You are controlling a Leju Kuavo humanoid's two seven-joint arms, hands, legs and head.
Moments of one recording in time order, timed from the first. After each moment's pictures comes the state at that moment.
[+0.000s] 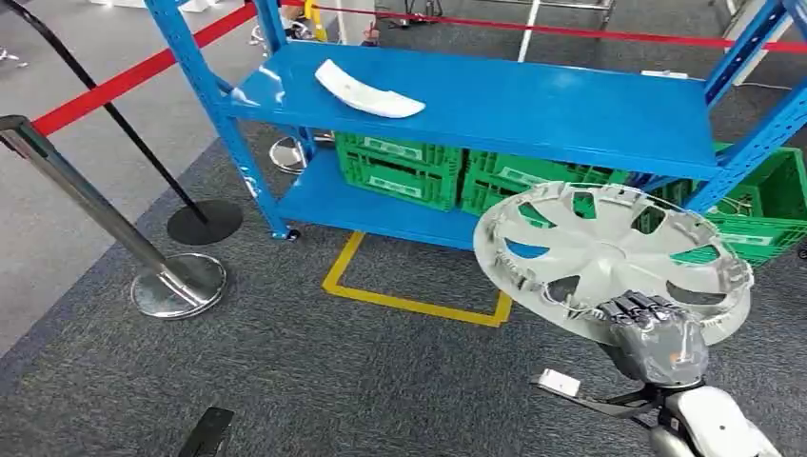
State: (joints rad) left arm -0.09 -0.12 0.27 -0.23 -0.50 0.38 -0.42; right arm 0.10 -0.28 0.21 -1.54 1.35 -0.67 -0.11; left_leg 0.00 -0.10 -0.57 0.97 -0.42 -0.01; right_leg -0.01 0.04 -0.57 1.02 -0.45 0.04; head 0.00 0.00
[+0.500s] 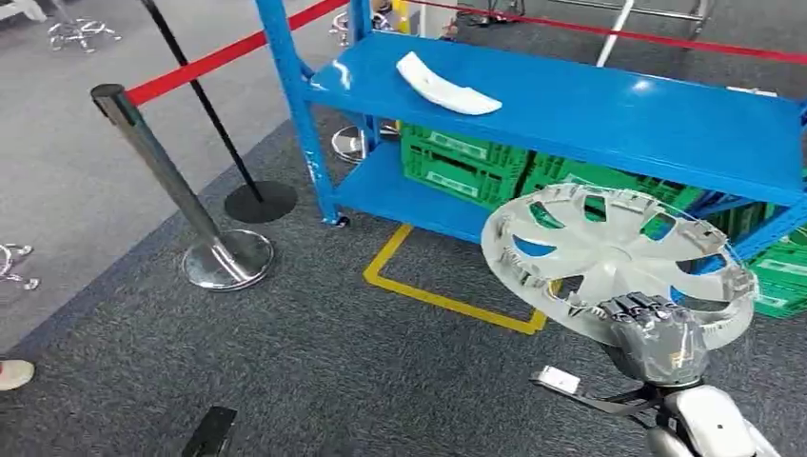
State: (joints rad) left arm -0.10 -0.12 0.27 -0.23 -0.50 0.38 -0.42; right arm 0.10 -0.29 0.22 -1.54 1.35 -0.67 -0.09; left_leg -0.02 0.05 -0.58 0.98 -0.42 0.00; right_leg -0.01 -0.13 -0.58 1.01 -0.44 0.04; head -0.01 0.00
